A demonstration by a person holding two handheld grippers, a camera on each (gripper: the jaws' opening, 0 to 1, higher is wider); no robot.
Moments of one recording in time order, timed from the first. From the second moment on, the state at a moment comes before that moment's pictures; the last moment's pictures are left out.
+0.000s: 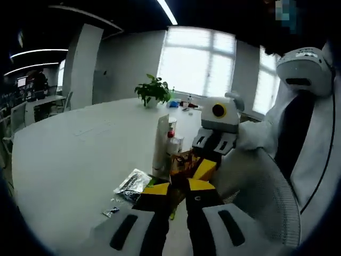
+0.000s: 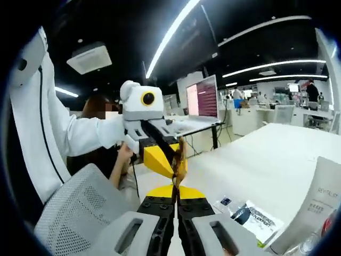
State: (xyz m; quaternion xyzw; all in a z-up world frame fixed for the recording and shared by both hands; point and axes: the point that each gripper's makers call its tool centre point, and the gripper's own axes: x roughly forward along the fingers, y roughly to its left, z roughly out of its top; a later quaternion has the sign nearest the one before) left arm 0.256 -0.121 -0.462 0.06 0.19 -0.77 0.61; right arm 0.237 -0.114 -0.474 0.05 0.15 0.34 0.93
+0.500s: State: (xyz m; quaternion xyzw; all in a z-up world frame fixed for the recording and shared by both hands) left arm 0.362 -0.099 -0.503 -0.04 0.28 -0.61 0.74; right arm 0.269 -0.122 -0.528 -0.20 0.25 0.31 0.89
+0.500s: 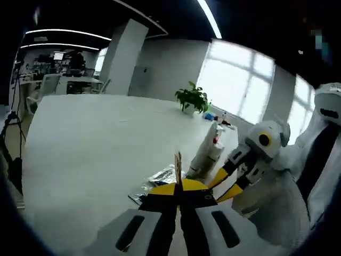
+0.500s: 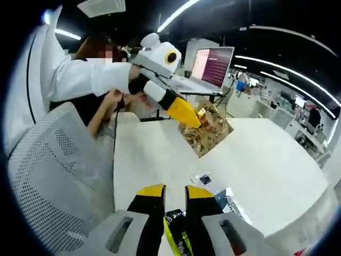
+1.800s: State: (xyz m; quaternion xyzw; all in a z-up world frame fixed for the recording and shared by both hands) left arm 0.429 -0.155 -0.609 0.02 0.39 -0.57 0.72; right arm 0.352 -0.147 -0.619 -0.14 0.39 0.20 0.89
